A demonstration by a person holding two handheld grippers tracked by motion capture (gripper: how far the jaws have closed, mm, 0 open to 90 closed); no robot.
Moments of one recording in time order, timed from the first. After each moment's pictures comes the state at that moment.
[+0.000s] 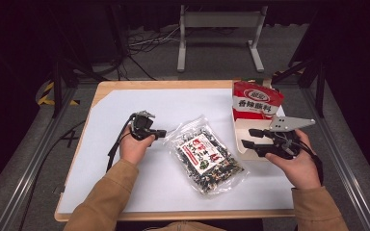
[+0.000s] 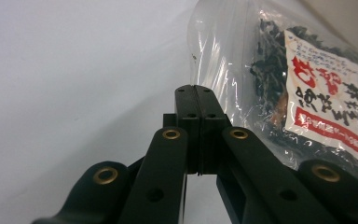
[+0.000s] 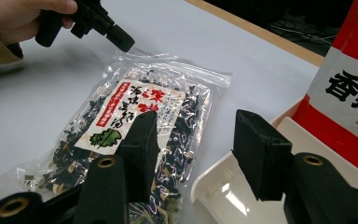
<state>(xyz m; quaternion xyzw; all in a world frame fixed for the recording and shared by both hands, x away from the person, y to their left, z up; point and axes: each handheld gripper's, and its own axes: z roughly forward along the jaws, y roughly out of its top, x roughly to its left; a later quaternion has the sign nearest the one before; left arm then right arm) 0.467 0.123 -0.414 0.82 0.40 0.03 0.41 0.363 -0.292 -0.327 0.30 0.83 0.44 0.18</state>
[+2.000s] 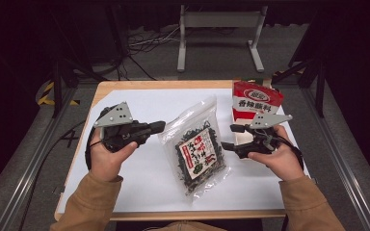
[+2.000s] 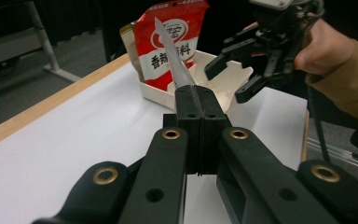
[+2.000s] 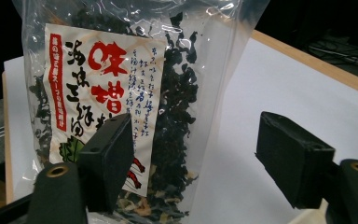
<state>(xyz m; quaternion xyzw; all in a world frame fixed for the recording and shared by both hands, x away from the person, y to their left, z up) 0.354 0.140 -0.275 0.79 0.20 0.12 0.56 0.382 -0.248 -0.336 0.24 0.83 0.49 0.14</state>
